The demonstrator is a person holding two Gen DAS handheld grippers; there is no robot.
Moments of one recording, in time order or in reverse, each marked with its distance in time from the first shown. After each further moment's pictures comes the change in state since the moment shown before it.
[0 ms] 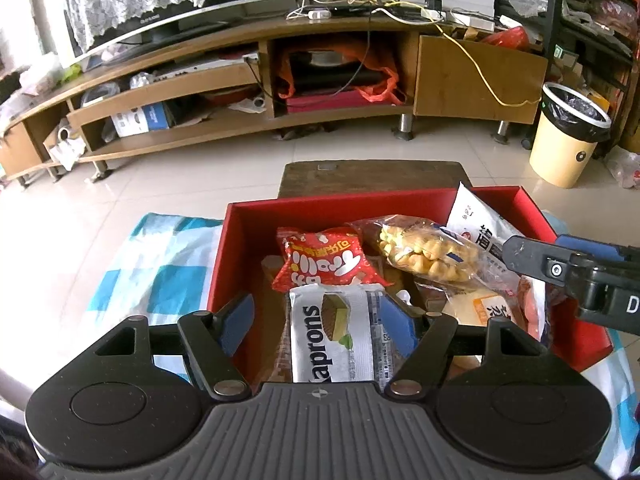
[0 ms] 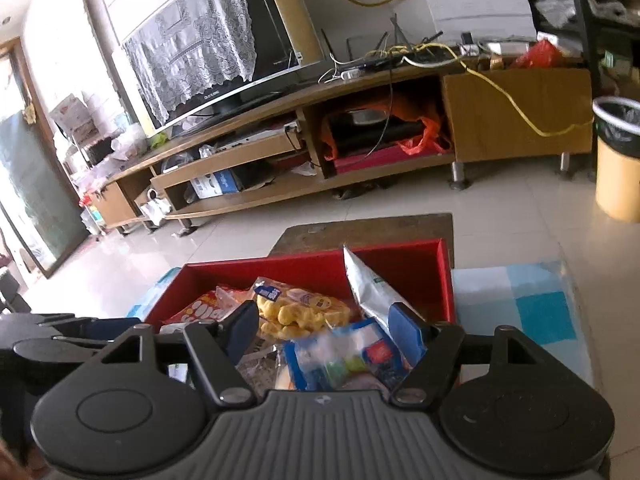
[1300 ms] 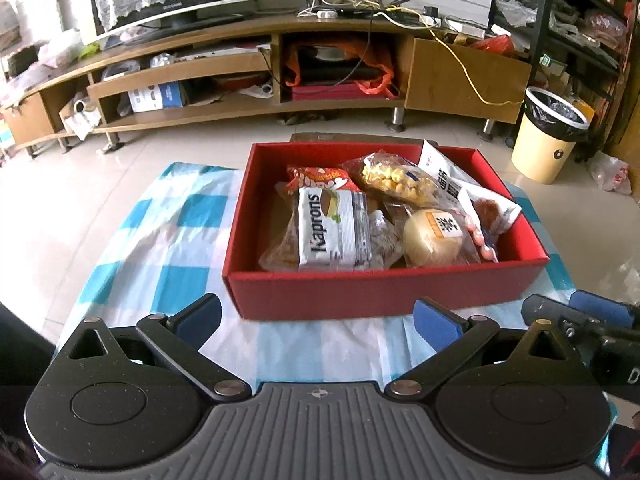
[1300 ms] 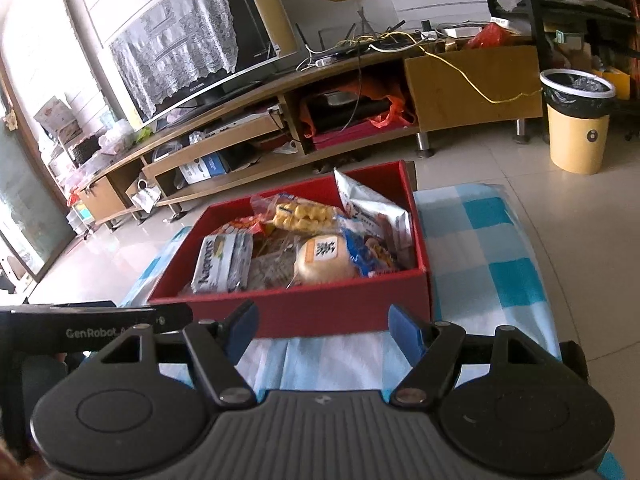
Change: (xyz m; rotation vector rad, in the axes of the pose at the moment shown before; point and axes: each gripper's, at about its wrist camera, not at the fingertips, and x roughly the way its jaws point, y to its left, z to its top) left arm -0.083 0.005 -0.071 -0.065 0.005 -0.031; right arm -0.106 0.036 -0.075 0.051 0.030 -0.092
